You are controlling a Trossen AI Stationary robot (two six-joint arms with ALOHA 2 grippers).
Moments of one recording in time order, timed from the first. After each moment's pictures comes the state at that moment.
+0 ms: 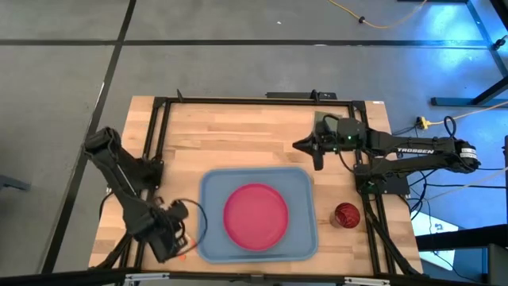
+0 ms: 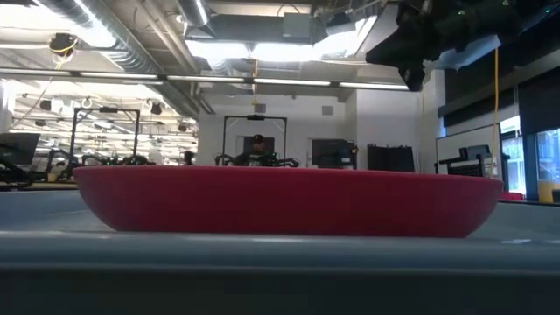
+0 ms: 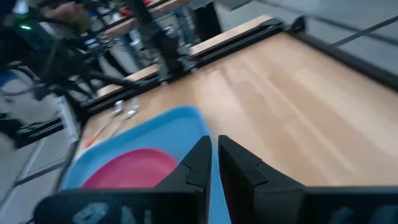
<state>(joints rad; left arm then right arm) -0.94 1.57 1.24 -1.22 -0.15 -1.58 -0.19 0.91 0.60 0.01 -0.15 0.35</state>
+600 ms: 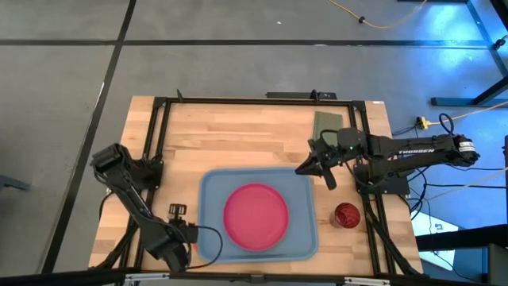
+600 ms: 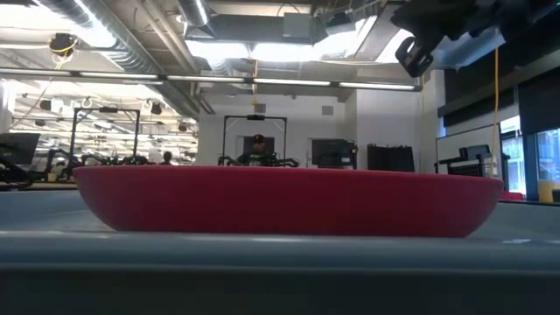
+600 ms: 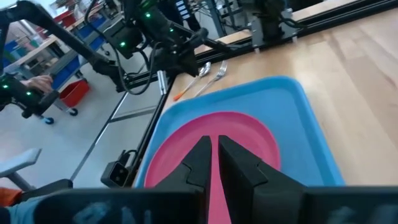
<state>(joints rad) -0.94 1.77 1.24 -1.11 -0.14 -0.93 -0.04 0.91 0.60 0.02 -0.37 0.34</state>
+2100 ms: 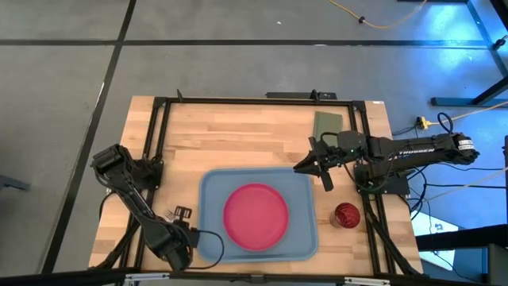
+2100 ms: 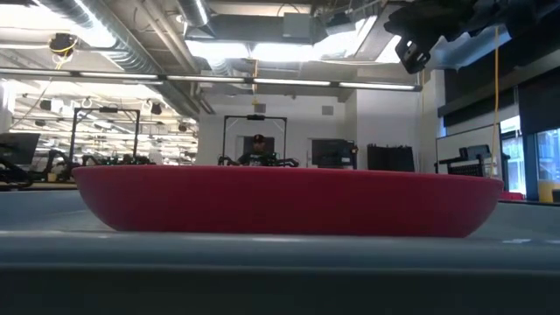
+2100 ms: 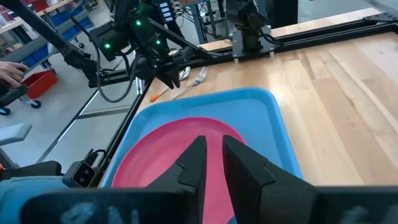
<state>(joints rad) -0.94 1.78 1.14 -0.96 -0.11 -0.75 0.00 0.91 0.60 0.02 -0.24 0.22</state>
